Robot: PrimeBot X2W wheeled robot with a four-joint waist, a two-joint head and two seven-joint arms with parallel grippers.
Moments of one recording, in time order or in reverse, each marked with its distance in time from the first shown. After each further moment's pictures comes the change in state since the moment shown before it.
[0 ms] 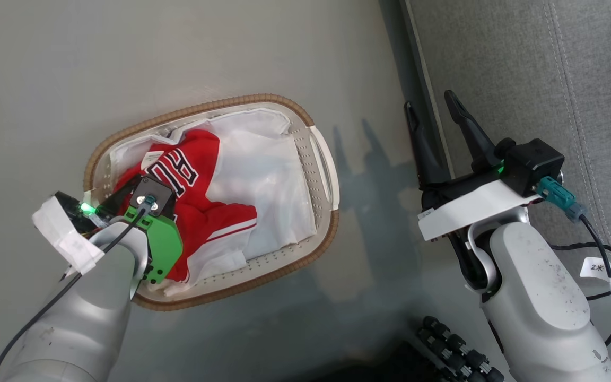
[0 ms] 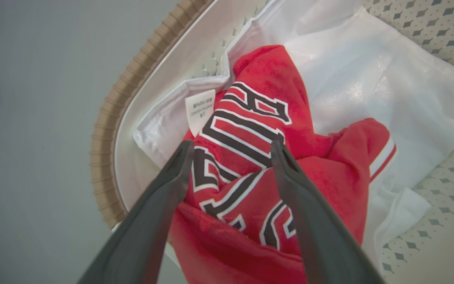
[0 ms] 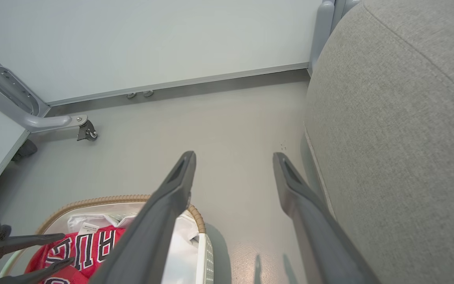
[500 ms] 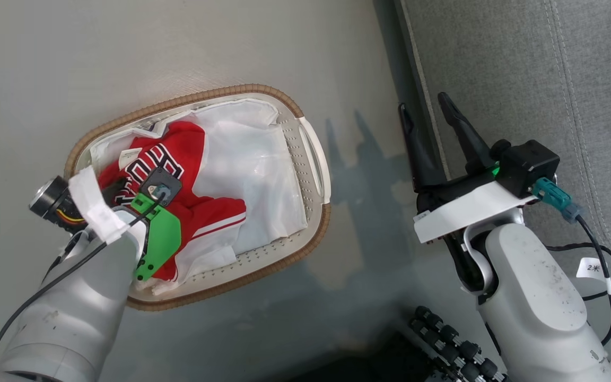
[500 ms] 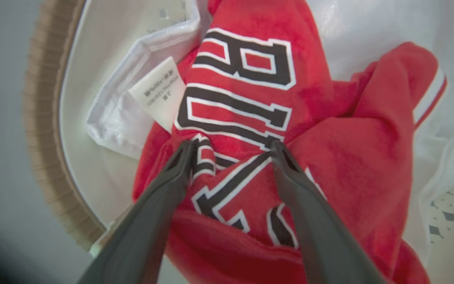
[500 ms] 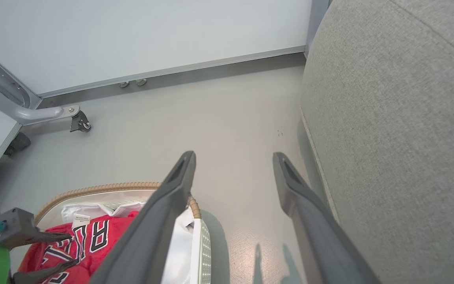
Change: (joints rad) left arm -0.067 0.005 -0.112 0.044 0.085 0.019 0.221; right arm 0.000 0.000 0.021 -0.002 0.024 0.000 0.000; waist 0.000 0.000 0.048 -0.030
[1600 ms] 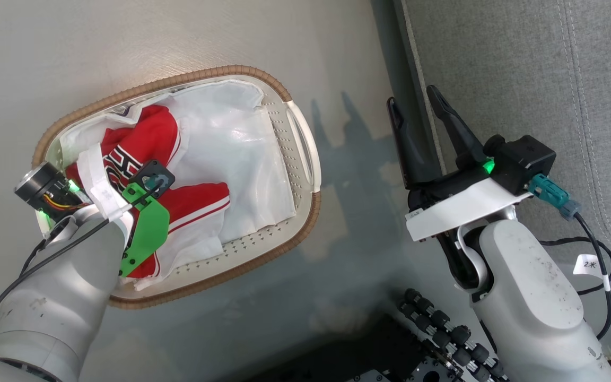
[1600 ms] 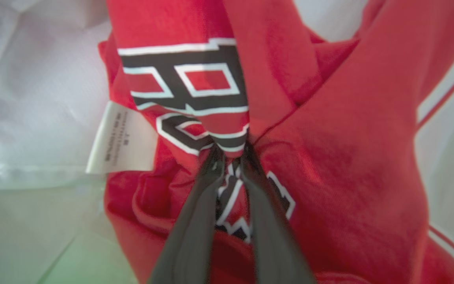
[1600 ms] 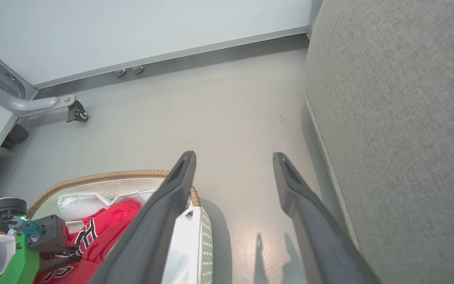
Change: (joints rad) left arm -0.057 0.045 -0.151 0.004 -0.033 -0.053 0.173; right arm -0.013 0.000 0.037 -0.032 0.033 0.000 0.000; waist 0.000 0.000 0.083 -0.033
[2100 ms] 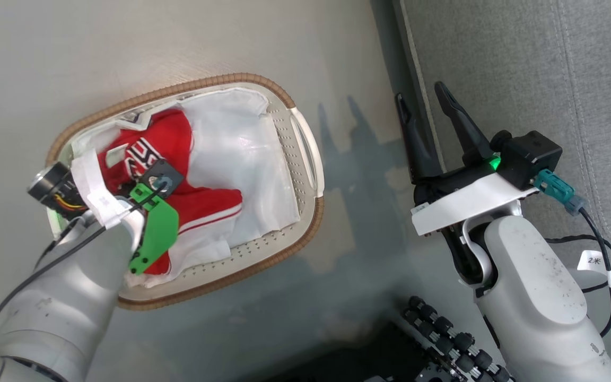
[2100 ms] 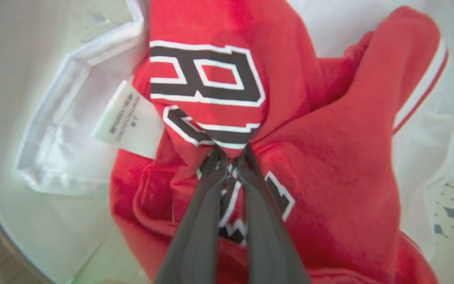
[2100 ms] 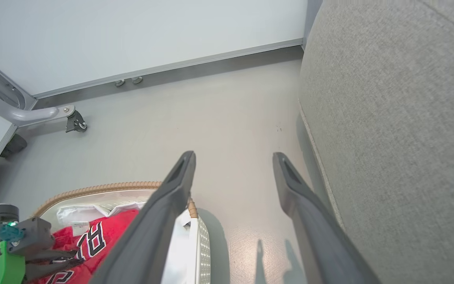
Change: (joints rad) left arm -0.002 -0.013 -0.076 0.002 -0.120 -0.002 -0.120; right arm -0.011 0.000 -0.021 0.020 0.001 0.000 0.000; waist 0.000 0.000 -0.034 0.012
